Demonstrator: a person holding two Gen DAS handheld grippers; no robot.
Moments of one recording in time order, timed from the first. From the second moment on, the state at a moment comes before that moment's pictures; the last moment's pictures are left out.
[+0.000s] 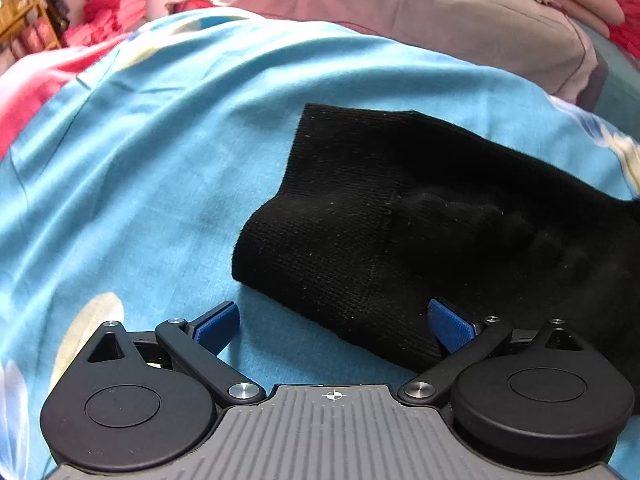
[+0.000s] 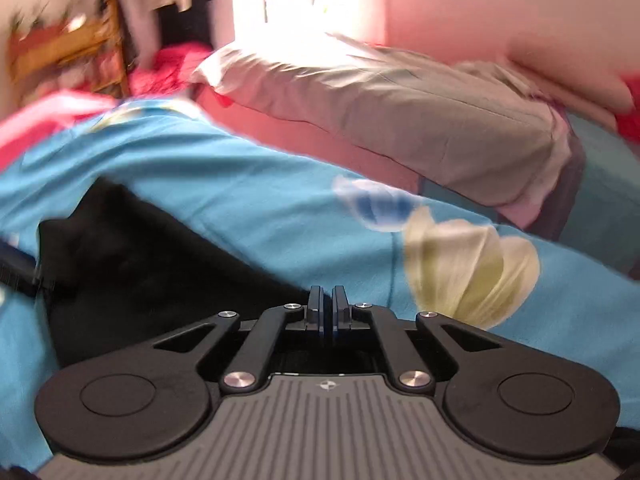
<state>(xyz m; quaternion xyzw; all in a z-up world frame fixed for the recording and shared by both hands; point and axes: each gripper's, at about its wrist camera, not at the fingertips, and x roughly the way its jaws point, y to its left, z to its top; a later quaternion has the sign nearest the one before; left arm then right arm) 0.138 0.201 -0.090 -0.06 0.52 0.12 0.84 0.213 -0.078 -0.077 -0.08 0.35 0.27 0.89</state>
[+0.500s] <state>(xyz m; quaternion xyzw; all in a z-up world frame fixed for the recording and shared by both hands) 0.164 0.171 -0.053 -0.06 0.48 0.07 0.87 0.104 -0.140 -0.074 0.05 0.41 0.40 0.82</state>
